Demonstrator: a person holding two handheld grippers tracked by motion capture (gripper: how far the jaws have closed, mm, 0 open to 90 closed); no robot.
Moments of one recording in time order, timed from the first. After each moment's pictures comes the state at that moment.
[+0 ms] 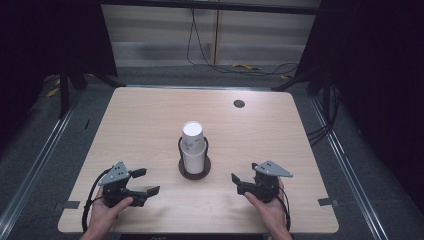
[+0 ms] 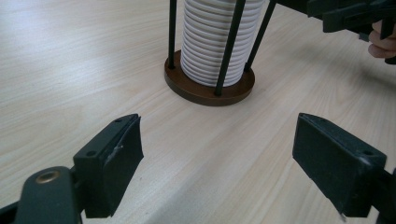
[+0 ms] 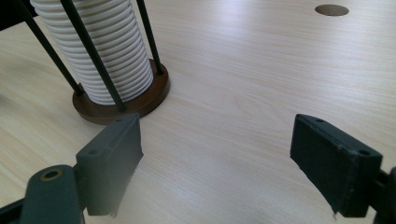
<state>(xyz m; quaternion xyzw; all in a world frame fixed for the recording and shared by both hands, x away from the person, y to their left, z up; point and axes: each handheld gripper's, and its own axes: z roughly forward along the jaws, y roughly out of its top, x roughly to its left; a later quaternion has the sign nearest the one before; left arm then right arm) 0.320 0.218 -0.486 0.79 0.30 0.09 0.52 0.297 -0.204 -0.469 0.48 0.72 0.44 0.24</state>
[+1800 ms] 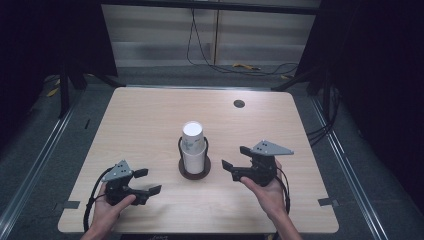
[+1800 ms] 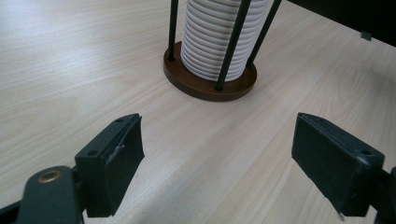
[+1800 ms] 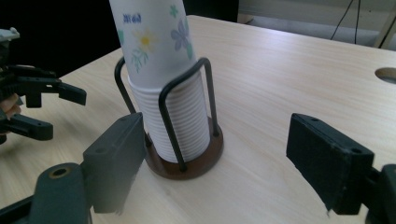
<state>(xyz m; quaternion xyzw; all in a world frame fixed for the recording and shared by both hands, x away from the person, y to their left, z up) 0.325 0.215 -0.489 0.79 0.32 0.07 0.52 0.318 -0.184 -0.401 0.40 0.75 0.49 0.19</state>
